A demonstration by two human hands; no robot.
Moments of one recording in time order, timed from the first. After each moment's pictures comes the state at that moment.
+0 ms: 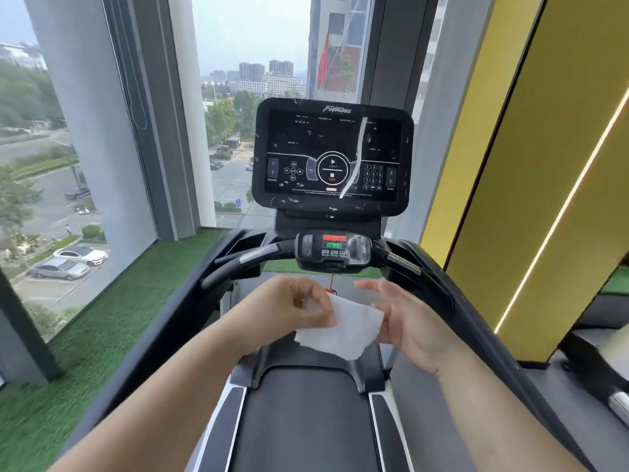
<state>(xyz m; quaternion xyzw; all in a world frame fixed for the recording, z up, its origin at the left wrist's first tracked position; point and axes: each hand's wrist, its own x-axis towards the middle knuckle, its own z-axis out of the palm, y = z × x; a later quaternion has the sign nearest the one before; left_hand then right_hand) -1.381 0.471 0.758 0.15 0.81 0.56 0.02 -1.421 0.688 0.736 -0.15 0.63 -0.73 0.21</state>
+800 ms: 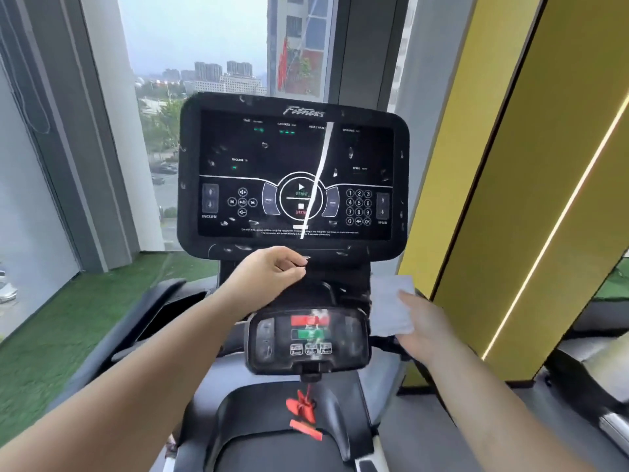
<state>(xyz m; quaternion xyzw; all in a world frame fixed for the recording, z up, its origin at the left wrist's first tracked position) -1.729 0.451 0.759 0.10 0.88 0.45 -0.08 -1.739 0.696 0.707 0.19 0.52 -0.84 0.02</state>
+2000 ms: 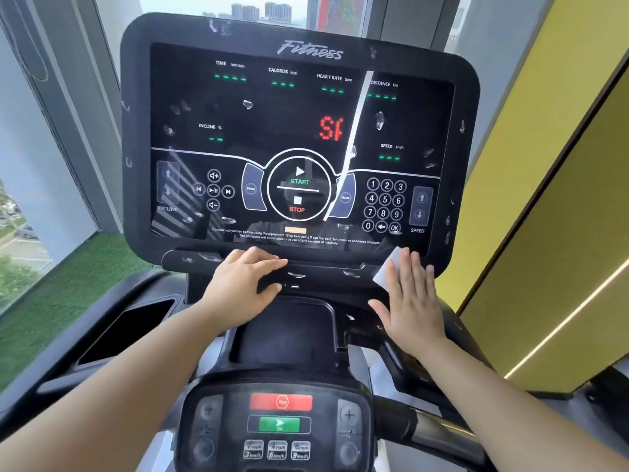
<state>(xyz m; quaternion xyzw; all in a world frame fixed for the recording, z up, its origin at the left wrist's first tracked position) -1.885 0.441 0.675 0.07 0.97 0.20 -0.15 -1.958 0.739 0.606 -0.20 0.92 0.06 -0.34</state>
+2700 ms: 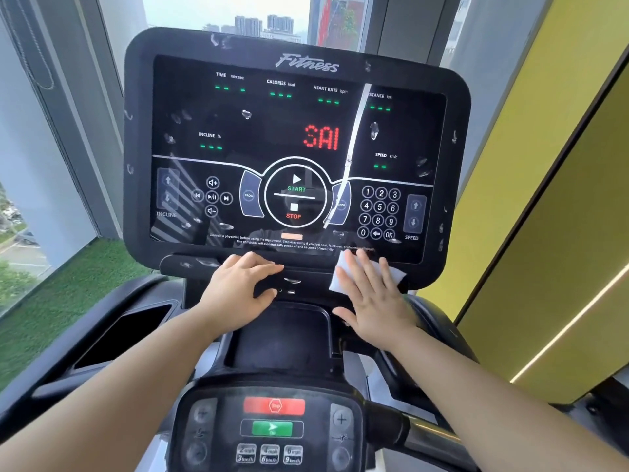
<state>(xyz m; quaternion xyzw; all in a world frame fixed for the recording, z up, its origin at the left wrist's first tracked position) -1.885 0.440 0.674 0.07 0.97 0.20 -0.14 -1.966 0.704 0.619 -0.31 0.86 0.15 -0.36</state>
